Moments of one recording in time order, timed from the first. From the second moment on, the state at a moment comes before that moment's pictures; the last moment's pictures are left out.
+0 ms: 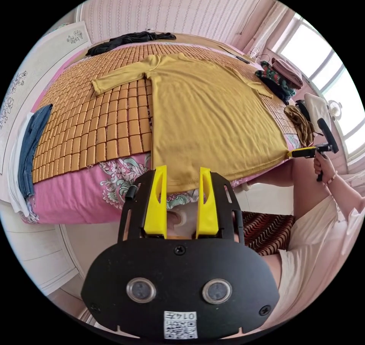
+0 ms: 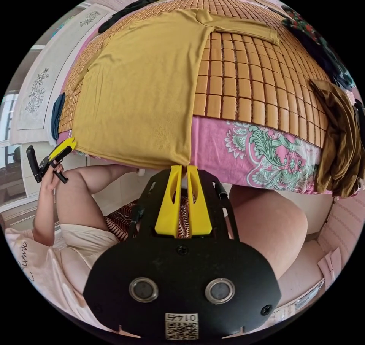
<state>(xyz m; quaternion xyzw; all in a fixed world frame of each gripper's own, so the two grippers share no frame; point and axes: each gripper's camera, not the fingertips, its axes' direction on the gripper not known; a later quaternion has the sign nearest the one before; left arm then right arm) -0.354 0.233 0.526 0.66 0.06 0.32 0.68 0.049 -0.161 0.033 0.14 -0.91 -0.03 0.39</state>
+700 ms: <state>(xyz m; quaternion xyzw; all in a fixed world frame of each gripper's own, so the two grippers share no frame) -0.370 0.110 0.553 0.61 0.03 0.33 0.72 0.142 -0.146 0.097 0.10 -0.91 -0.10 0.38</state>
